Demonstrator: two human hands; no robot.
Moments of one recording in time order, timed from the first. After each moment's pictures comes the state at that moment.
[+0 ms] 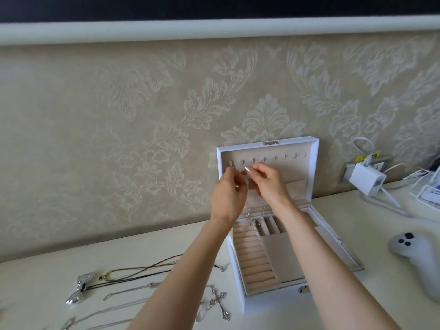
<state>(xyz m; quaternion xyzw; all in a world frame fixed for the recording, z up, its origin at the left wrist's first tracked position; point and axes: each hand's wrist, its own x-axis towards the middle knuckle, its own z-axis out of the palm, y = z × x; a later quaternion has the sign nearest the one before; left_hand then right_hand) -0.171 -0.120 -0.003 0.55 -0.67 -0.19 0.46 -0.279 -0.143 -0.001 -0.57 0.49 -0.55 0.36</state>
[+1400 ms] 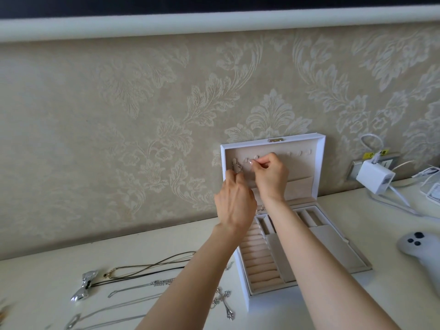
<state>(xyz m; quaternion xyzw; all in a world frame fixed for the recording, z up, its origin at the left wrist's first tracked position) -0.181 -0.101 -0.001 0.66 -0.69 0.00 0.28 -0.258 -0.164 -0.004 -0.48 0.59 -0.62 0.19</state>
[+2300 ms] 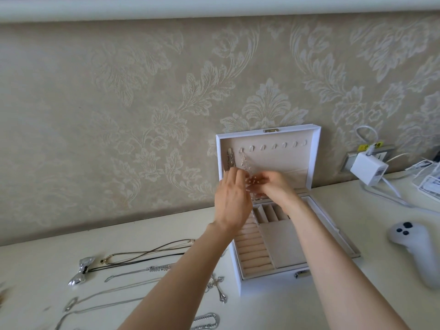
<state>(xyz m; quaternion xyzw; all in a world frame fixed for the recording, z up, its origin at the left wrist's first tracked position) -0.181 -0.109 -0.039 0.53 -0.74 0.04 0.41 -0.299 -0.129 -0.015 -0.55 0.56 -0.41 0.47</state>
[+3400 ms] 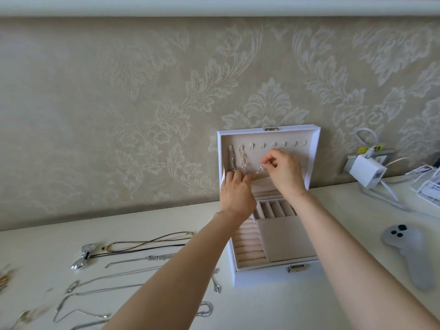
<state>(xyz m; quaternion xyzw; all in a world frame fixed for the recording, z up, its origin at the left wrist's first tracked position) -0.192 -0.113 -0.041 0.60 -0.77 0.00 0.24 -0.323 -0.151 -0.011 -0.70 0.57 -0.43 0.05</state>
